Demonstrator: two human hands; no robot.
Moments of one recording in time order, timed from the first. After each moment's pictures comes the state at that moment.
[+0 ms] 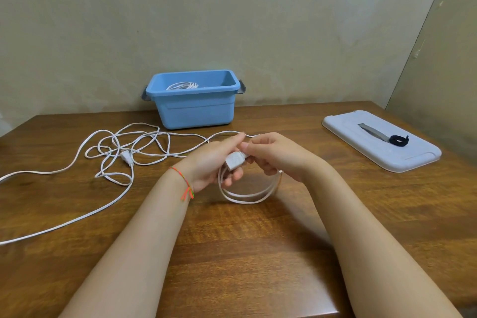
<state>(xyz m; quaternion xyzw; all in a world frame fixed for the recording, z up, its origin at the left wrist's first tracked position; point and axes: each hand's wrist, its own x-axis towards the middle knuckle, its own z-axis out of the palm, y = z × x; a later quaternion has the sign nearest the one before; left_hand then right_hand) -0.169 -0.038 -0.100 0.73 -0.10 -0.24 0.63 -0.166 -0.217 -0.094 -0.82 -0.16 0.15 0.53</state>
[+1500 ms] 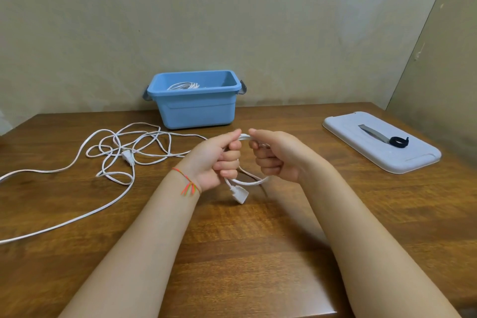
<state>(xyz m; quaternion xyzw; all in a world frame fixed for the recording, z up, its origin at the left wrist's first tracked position) -0.168 -0.043 -0.096 0.53 -0.01 -0.26 0.81 -0.162 -0.214 -0.096 -0.67 -0.04 0.19 0.71</state>
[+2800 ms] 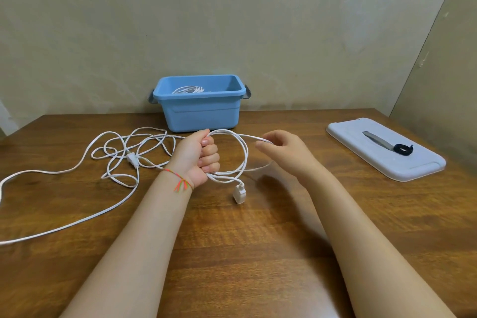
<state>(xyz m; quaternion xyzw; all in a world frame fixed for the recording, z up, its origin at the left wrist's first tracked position) -0.152 -0.013 -0.099 0.48 0.10 -0.14 0.86 -0.154 -0.219 -0.105 -0.86 -0.02 -0.04 0.52</state>
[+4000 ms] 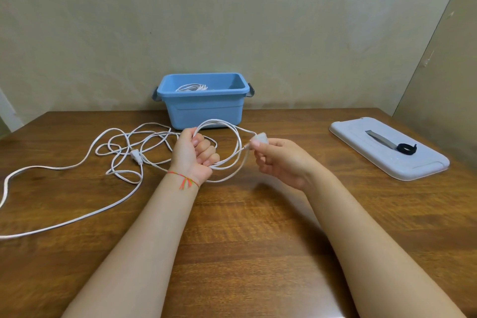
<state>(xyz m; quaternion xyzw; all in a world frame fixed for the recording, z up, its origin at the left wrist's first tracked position) -0.146 -0.011 -0.115 0.37 0.13 -0.04 0.92 -0.152 -0.212 -0.117 -0.64 -0.09 0.17 0.74</state>
